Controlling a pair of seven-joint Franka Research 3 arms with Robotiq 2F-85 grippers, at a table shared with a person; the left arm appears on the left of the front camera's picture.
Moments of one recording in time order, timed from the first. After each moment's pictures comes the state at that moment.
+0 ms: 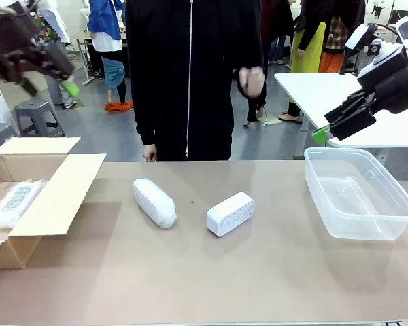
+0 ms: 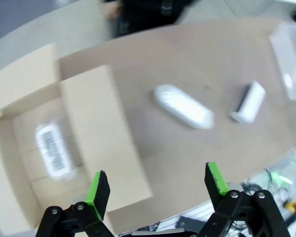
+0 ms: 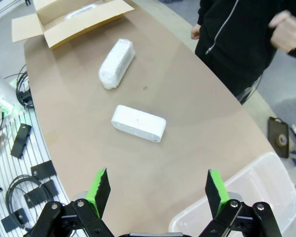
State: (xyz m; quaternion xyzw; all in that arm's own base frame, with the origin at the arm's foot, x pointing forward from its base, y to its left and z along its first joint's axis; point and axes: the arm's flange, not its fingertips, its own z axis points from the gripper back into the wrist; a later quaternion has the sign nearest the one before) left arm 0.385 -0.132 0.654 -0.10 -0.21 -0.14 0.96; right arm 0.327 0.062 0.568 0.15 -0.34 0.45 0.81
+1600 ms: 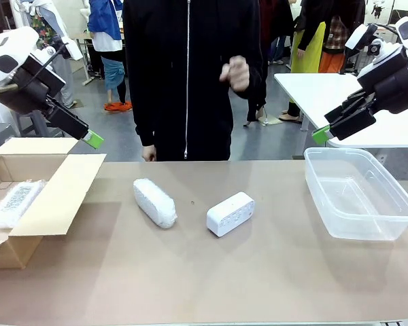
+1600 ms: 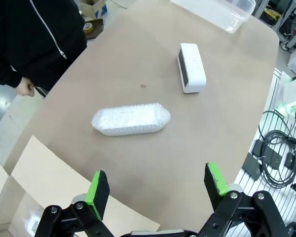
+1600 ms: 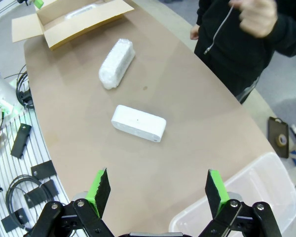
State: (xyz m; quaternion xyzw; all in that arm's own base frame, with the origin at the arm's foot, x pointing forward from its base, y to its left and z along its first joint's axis) left arm 0.348 -0.138 0.567 -0.17 -0.28 -0.42 0.85; right arm 0.327 0.062 0.568 0.15 -0.34 0.45 0.81
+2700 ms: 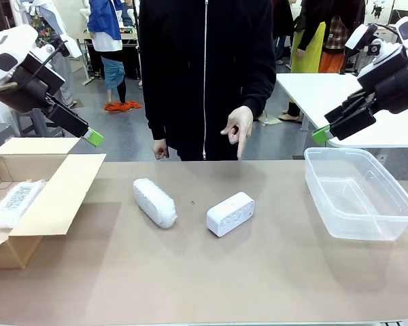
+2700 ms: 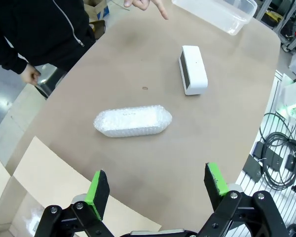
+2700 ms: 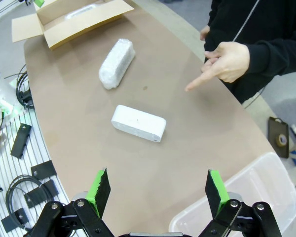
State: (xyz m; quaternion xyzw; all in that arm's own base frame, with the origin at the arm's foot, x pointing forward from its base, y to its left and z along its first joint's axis) left arm 0.349 -0.137 0.569 -0.16 -0.29 -0.42 0.85; right arm 0.327 0.062 0.568 0.15 -0.34 0.45 0.81
